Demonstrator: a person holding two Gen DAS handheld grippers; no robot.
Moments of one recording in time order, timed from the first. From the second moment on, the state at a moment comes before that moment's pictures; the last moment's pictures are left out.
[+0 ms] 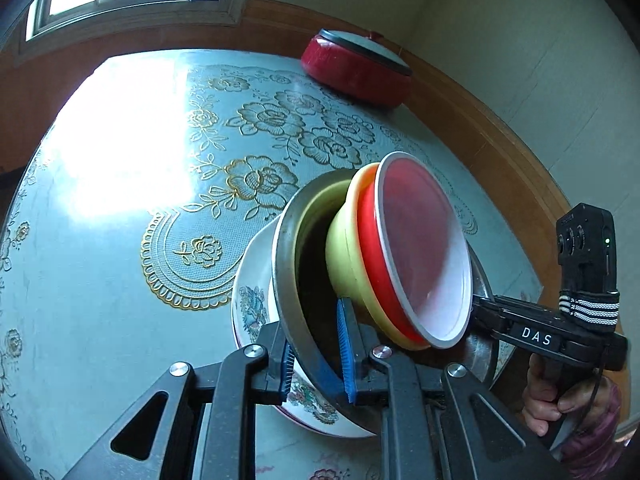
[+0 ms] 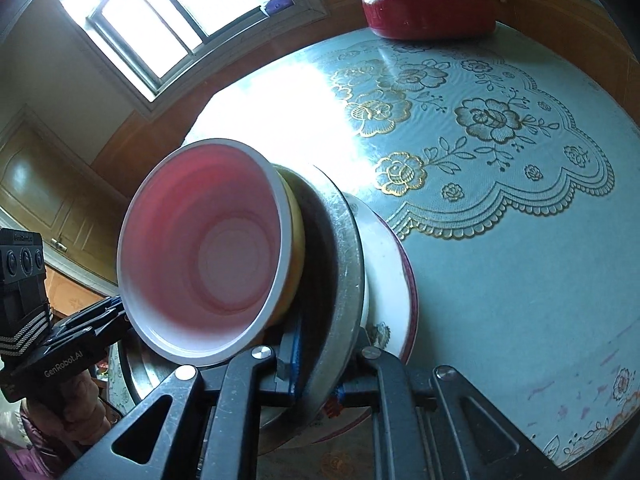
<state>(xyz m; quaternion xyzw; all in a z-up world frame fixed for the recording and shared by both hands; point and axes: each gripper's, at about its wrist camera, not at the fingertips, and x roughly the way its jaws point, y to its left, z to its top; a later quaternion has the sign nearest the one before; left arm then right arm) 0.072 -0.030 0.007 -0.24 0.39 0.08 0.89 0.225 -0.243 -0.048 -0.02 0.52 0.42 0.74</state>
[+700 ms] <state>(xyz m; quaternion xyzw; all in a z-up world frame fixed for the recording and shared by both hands) 0.072 -0.019 -0.002 -0.19 0.41 0.00 0.89 0.180 -0.236 -0.050 0.01 0.52 0.31 0.80</state>
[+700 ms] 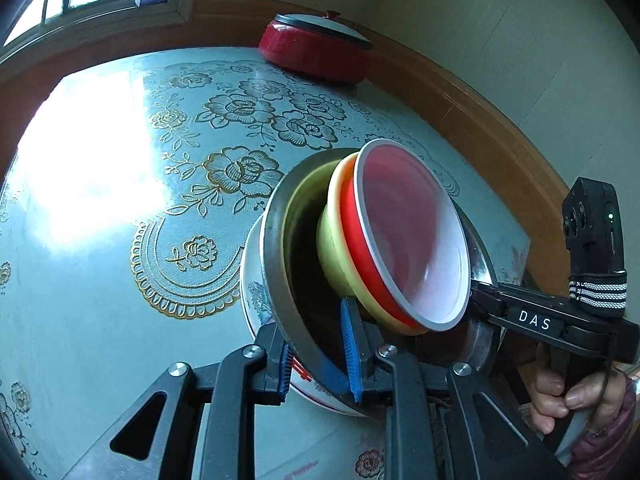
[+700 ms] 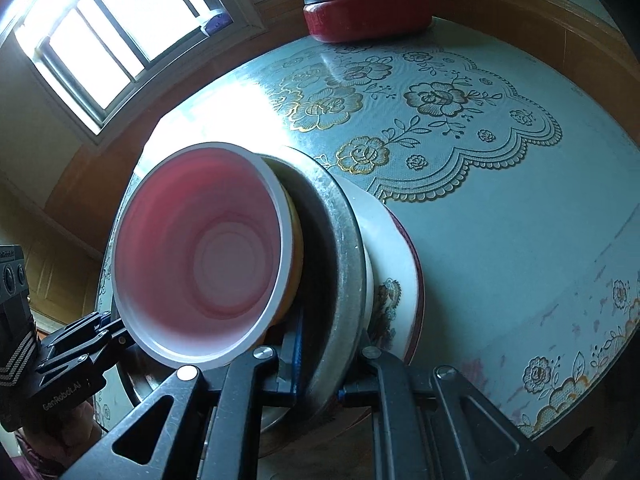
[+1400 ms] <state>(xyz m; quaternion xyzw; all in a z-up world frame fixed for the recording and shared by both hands) 0.070 -0.018 0.000 -0.17 0.40 -0.02 0.90 0.162 -0.234 -0.043 0.03 0.52 0.27 0.81</state>
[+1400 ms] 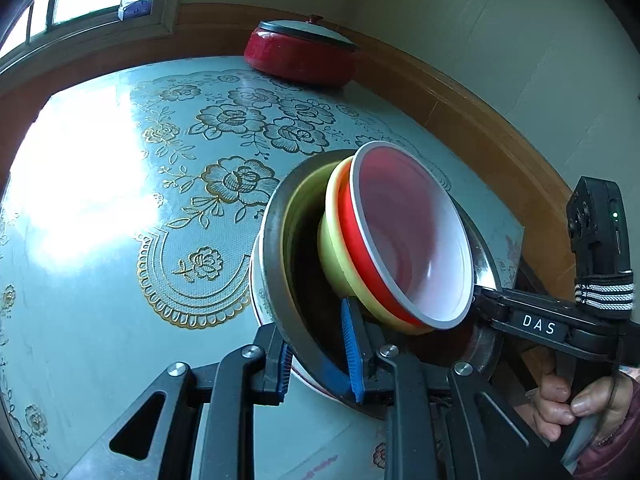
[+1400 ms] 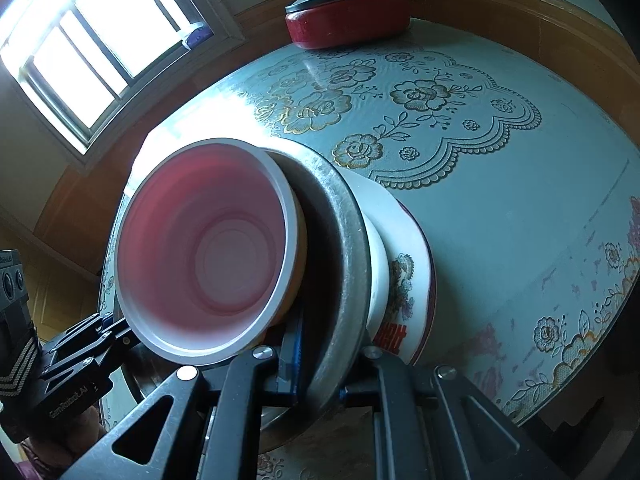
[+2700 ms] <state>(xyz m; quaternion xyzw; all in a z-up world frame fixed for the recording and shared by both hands) 0.086 -0.004 -0.002 -0.15 0.41 -0.03 0.90 0.154 -0.250 -0.048 0.05 0.49 0.23 0.84</state>
